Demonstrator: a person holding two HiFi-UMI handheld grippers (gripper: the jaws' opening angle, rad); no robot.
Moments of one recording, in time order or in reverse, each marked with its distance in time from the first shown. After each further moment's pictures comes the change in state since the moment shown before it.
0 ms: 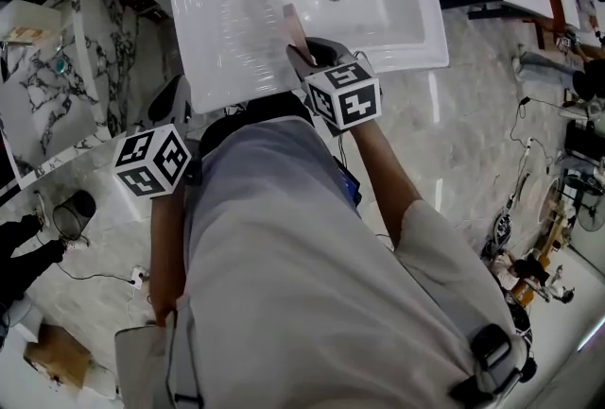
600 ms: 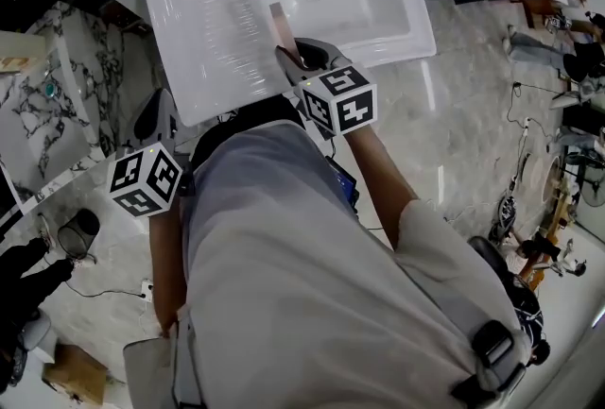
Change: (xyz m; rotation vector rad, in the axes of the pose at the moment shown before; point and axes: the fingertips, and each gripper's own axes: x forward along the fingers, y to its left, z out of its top) left arm -0.002 -0.001 0.009 0.035 -0.039 0.030; right arm -0.019 -0.008 0.011 0.057 -0.084 -0.006
